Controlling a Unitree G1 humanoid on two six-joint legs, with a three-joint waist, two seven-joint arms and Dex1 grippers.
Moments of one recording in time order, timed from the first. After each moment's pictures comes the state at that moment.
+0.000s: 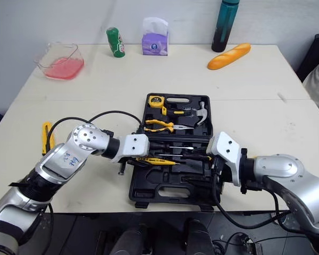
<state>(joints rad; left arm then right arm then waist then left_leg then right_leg) -0.71 0.70 -0.48 -0.25 -0.05 0.58 -1.06 -0.17 -0.94 -0.08 -0.65 0.69 0.79 0.84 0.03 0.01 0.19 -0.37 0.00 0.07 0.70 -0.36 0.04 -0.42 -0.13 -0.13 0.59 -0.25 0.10</state>
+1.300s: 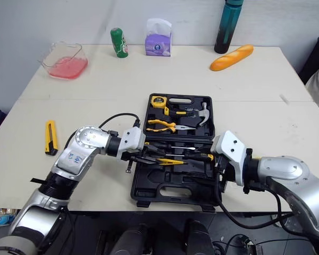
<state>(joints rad) -0.64 0.50 -0.29 0.05 -0.19 0.21 -1.19 -0.15 -0.93 -0.12 -0.65 0.68 0.78 0.82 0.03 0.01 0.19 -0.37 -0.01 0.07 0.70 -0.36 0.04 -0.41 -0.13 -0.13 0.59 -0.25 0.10</state>
